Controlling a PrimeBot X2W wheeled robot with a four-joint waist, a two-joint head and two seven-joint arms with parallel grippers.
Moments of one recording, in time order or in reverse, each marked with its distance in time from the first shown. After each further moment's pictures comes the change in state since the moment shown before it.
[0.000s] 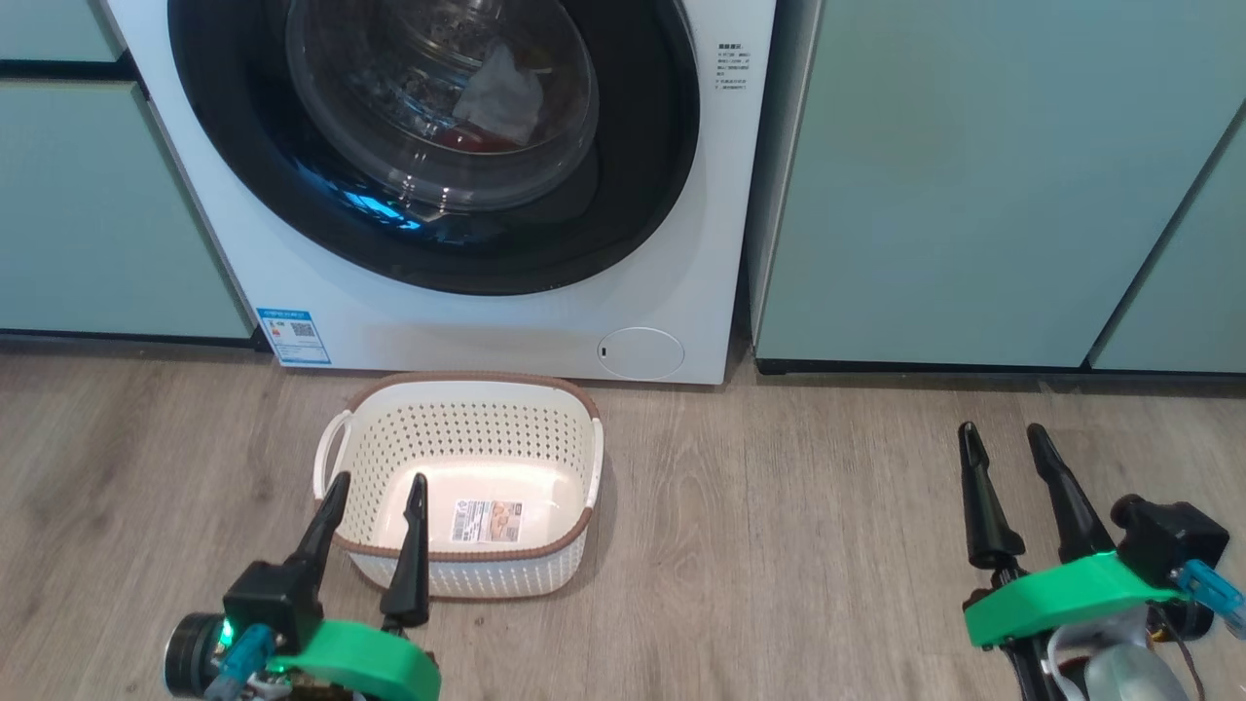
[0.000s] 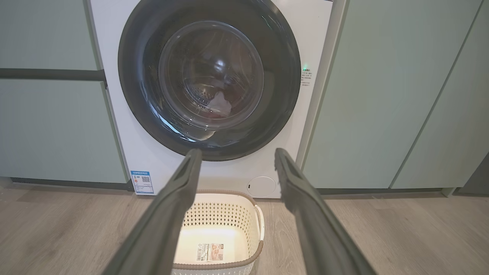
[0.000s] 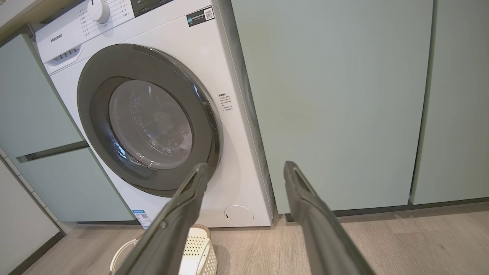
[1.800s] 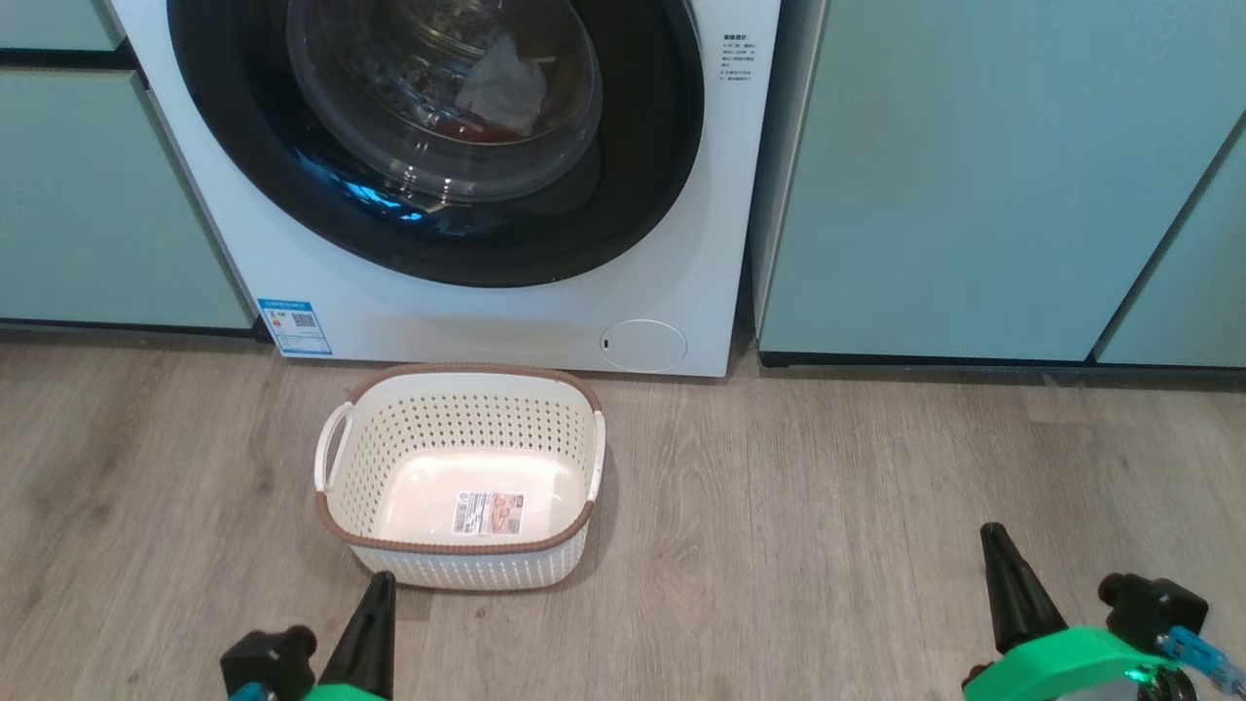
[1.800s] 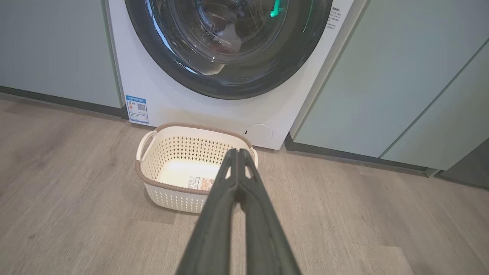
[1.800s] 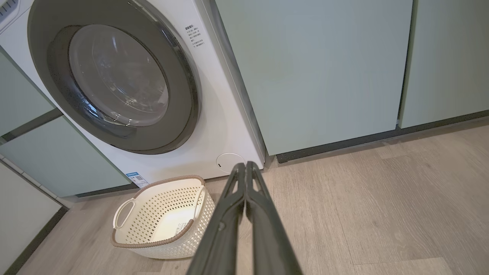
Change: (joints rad) left arm 0.075 -0.003 0.010 0.126 -0.128 -0.028 0.029; right arm 0.080 0.002 0.000 0.120 0.073 0.000 0.027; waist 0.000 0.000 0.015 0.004
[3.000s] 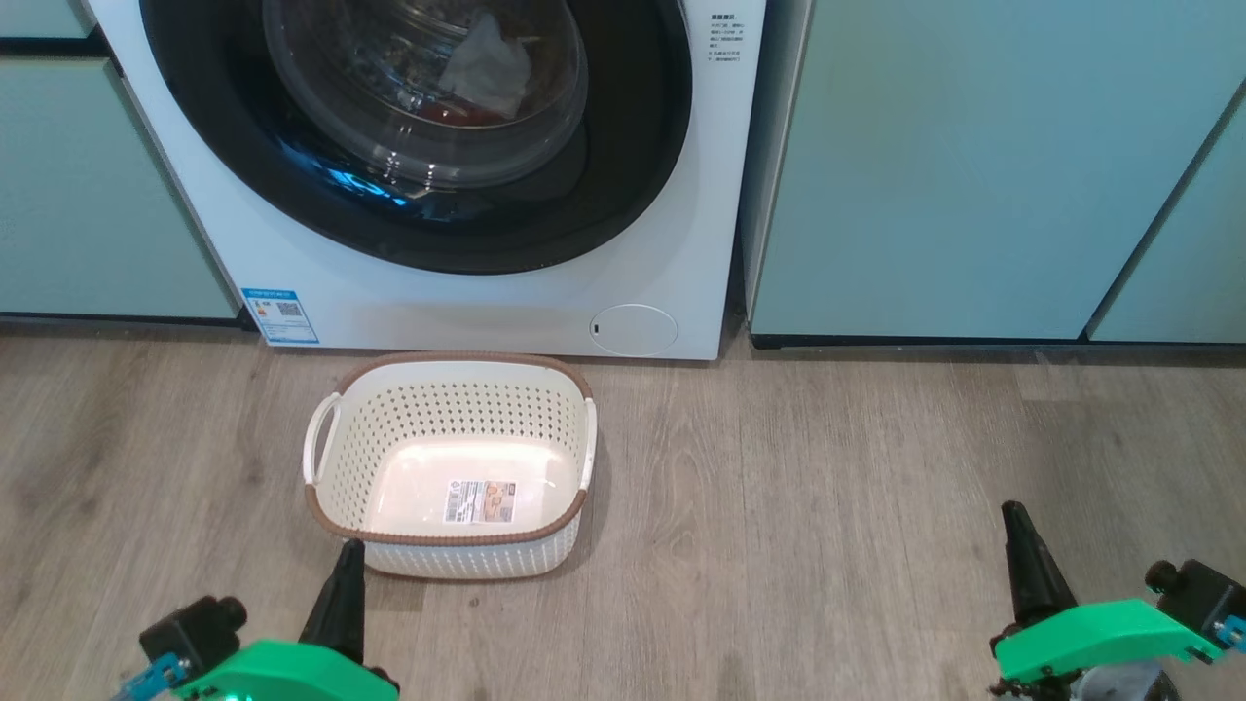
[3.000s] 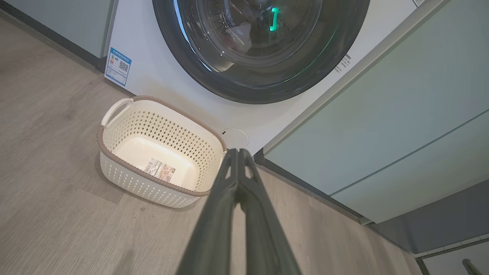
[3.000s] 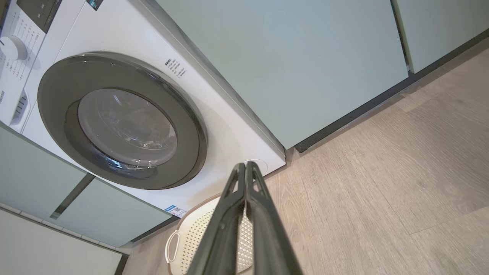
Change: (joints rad) left arm -0.063 0.000 0.053 0.014 -0.400 -0.026 0.101; right arm -0.027 0.000 -0.021 -0.029 0.367 0.000 0.102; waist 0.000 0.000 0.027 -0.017
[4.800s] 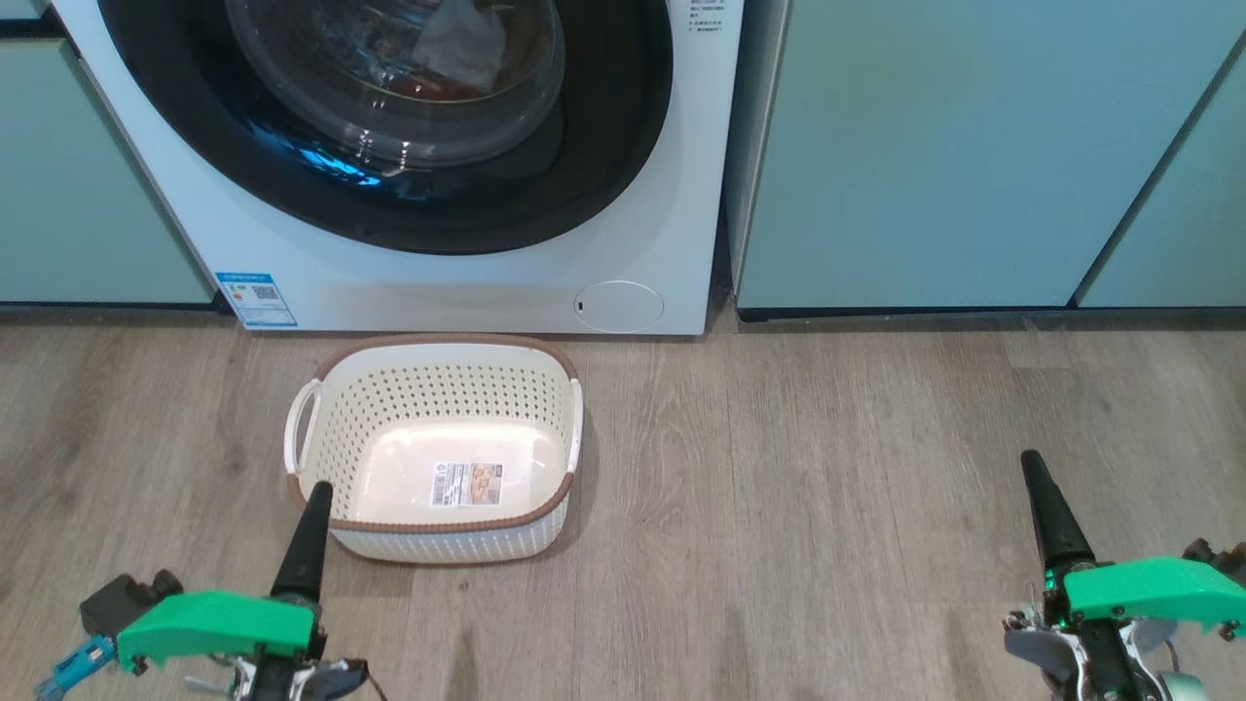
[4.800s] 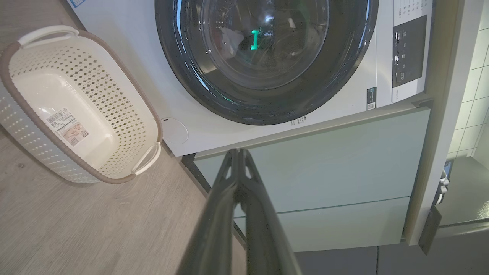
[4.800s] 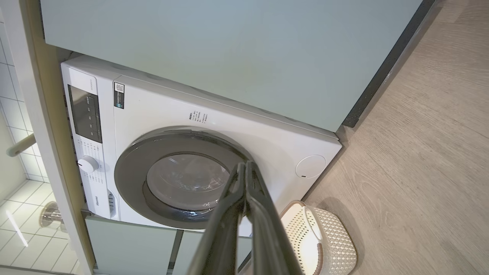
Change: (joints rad) left arm -0.095 0.000 0.077 0.022 -0.588 -0.040 0.149; right arm -0.063 0.000 -0.040 -0.037 0.538 0.000 0.150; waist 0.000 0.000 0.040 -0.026
